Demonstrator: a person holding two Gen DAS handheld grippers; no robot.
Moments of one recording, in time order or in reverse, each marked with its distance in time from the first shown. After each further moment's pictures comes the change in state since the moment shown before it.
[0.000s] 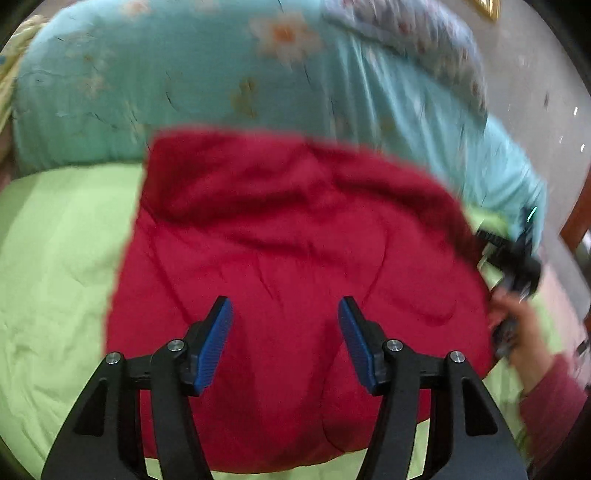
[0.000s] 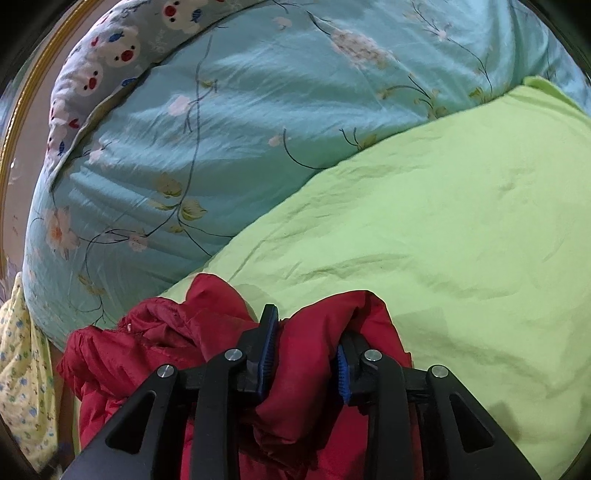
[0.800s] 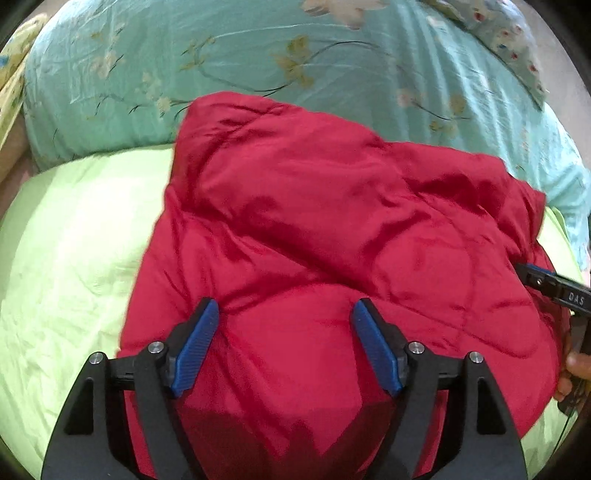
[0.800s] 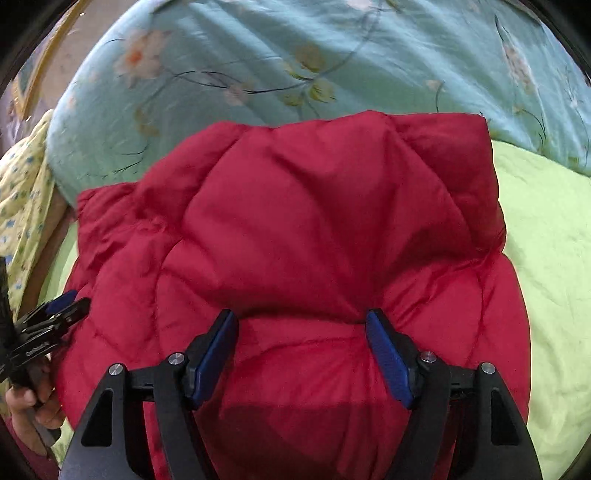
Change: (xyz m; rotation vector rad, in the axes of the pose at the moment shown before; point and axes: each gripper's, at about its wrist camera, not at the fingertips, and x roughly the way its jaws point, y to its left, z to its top) left arm 0.051 0.031 0.023 -0.047 0.042 0.160; right arm 0.027 0.086 -0.052 -0.424 0.289 0.016
